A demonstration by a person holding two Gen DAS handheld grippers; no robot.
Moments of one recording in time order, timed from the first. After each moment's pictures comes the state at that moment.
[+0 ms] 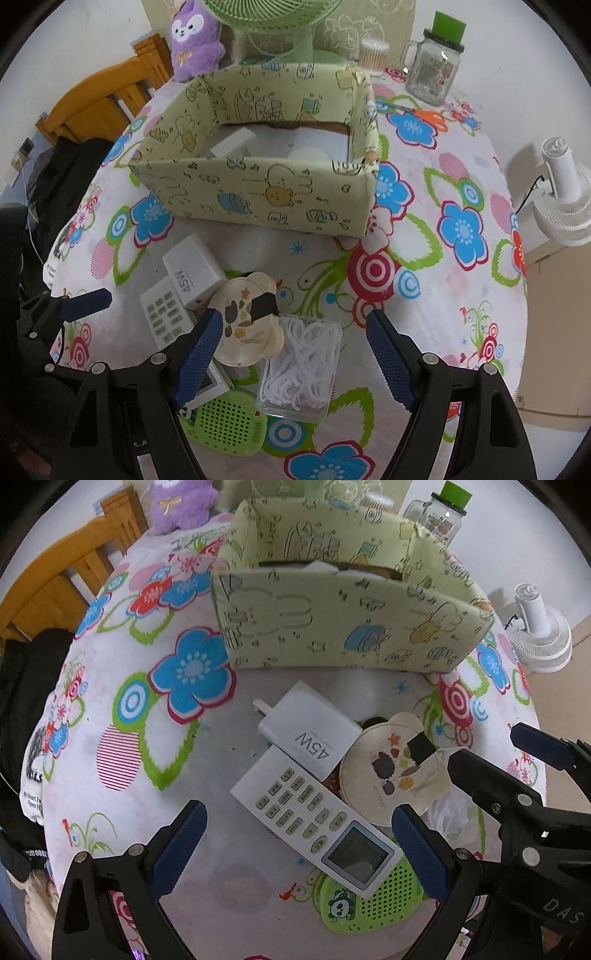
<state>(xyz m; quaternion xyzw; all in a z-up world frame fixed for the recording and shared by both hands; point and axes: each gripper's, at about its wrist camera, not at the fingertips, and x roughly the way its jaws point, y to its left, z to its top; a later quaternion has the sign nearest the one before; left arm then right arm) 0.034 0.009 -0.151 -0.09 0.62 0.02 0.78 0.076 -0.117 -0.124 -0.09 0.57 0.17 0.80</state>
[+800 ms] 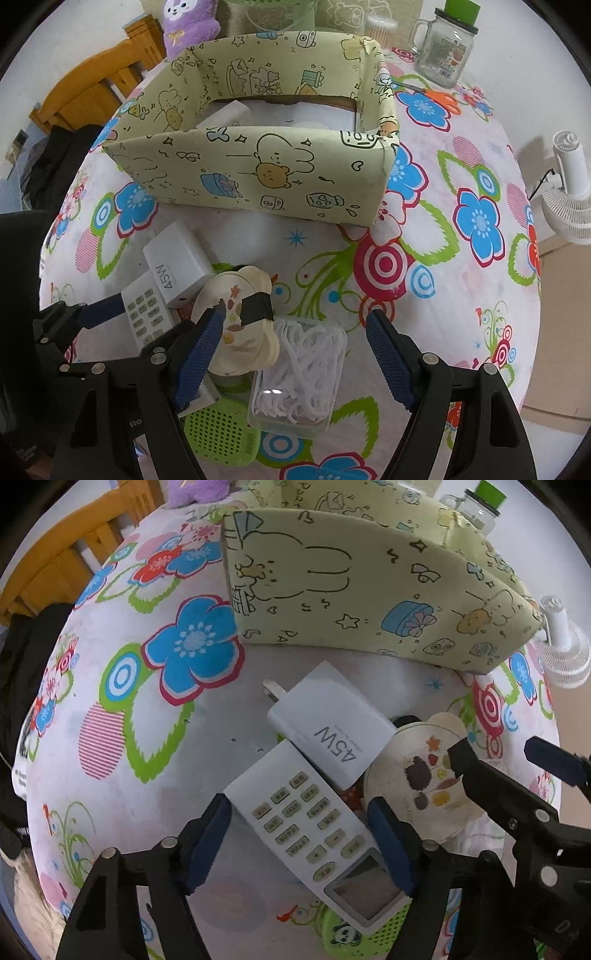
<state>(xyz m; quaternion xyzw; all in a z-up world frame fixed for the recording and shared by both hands) 0.043 0.011 -0.182 -0.10 0.63 0.05 0.77 0.088 -0.111 -0.150 -0.10 0.59 0.17 0.78</state>
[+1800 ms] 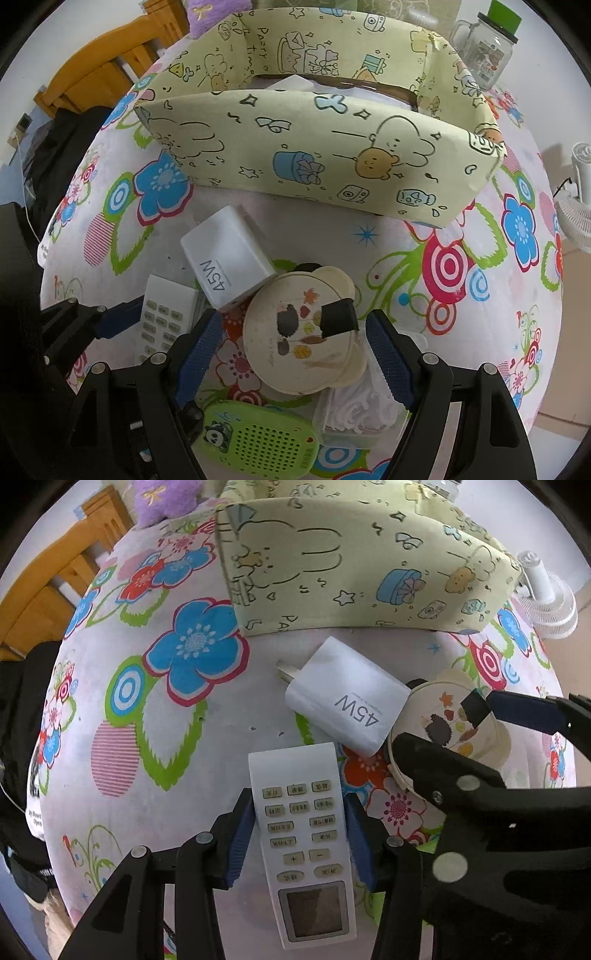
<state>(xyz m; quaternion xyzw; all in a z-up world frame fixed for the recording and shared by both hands) 0.024 0.013 -0.191 -0.04 0.64 0.01 0.77 0.079 -0.054 -0.168 -0.12 0.60 0.18 0.77</state>
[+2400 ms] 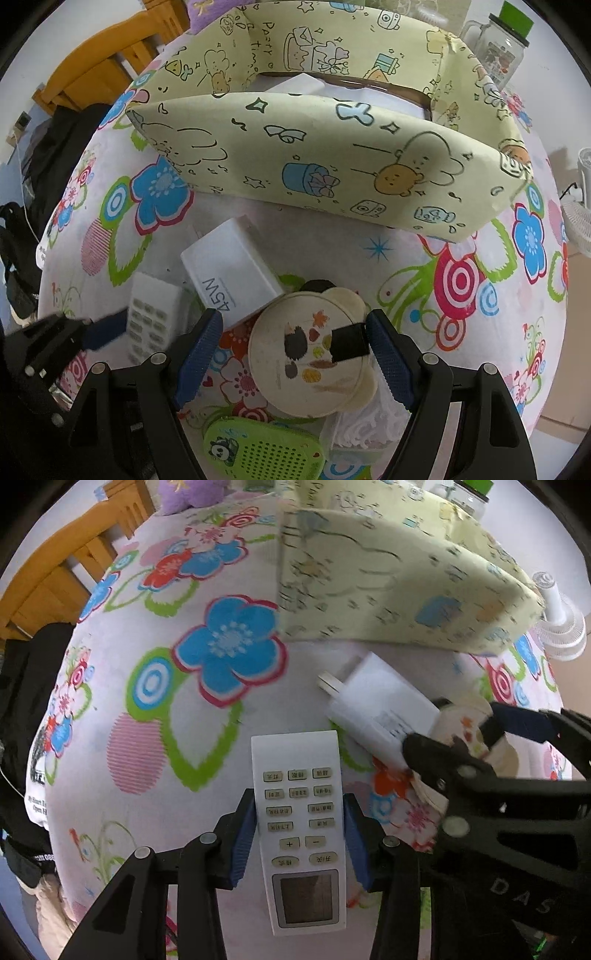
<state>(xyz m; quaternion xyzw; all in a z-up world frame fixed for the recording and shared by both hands) 0.020 0.045 -0.195 -0.06 0.64 0.03 0.77 0.096 -0.037 -0.180 -0.12 0.61 0.18 0.76</state>
